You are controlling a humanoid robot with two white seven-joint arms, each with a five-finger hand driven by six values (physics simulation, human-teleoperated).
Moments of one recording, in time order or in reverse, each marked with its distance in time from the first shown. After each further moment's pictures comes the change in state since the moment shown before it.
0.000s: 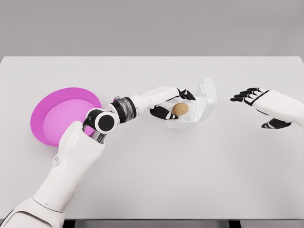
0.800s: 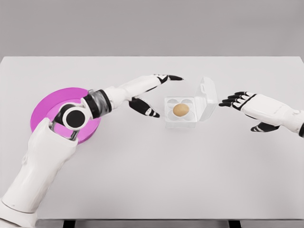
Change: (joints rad) left arm 0.011 0.190 0.025 -0.178 0.207 -0.001 0.000; right arm -0.005 0.020 0.054 -0.034 0.001 0.000 0.000
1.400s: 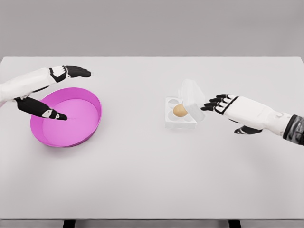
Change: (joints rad) left arm 0.127 0.694 0.129 -0.082 0.580 -0.467 0.000; right arm -0.008 0.042 0.059 -0.084 0.000 0.000 0.000
